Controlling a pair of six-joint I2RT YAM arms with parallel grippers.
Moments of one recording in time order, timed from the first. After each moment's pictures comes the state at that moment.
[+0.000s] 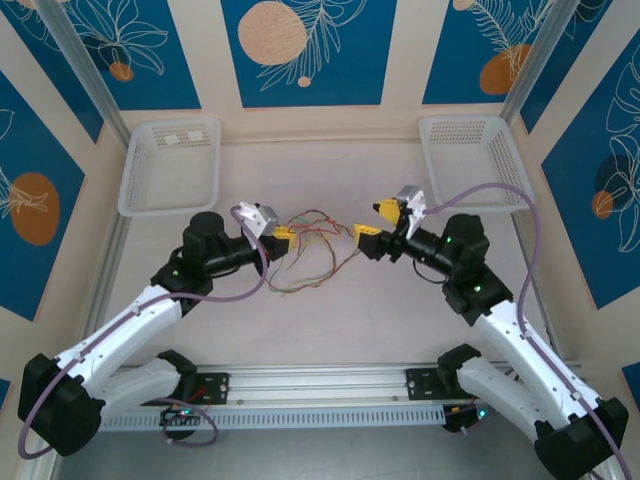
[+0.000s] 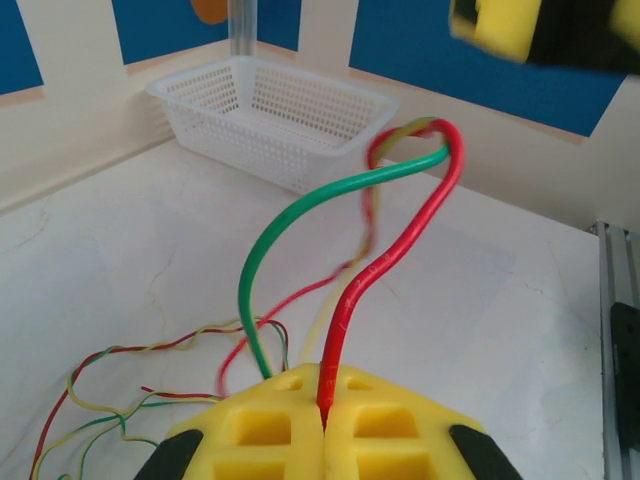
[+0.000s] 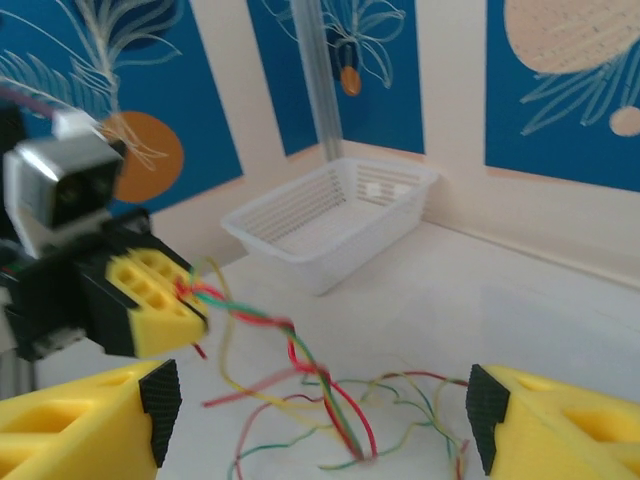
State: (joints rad) left arm -0.57 1.01 0.72 0.05 0.51 0.01; right arm 0.42 0.80 0.76 -0.01 -0.53 0.16
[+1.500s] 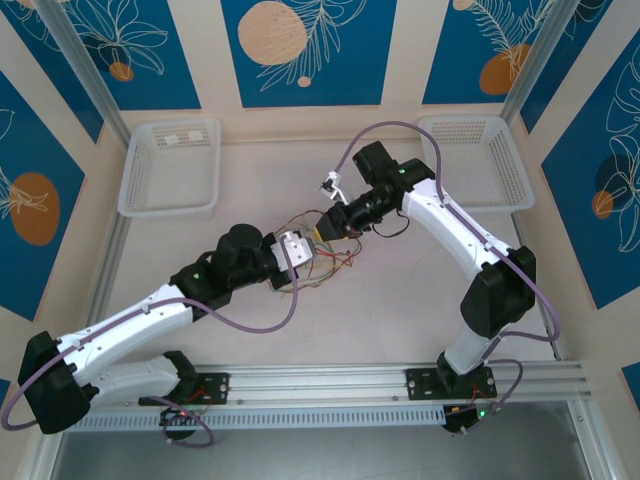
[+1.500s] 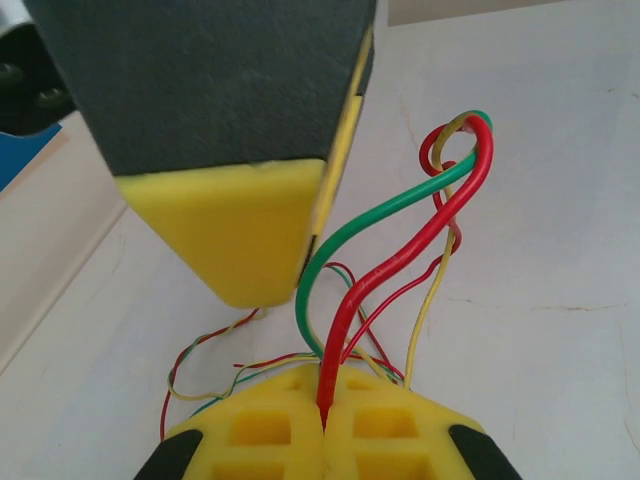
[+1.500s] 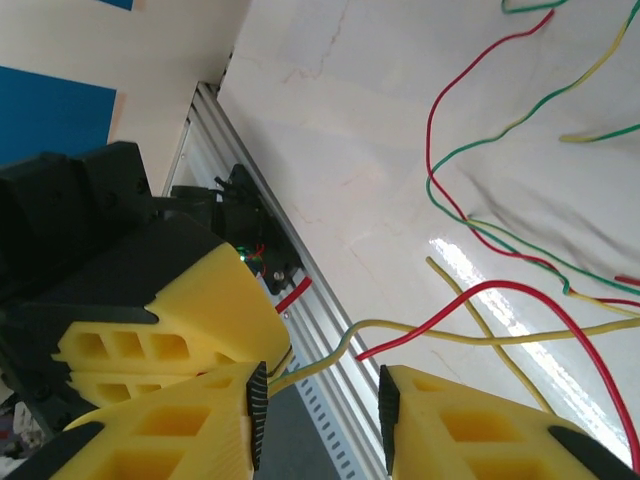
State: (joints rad) left arm -0.85 1.07 0.81 -0.15 0.12 0.45; right arm 0.52 1.67 1.60 -1.14 -0.87 0.09
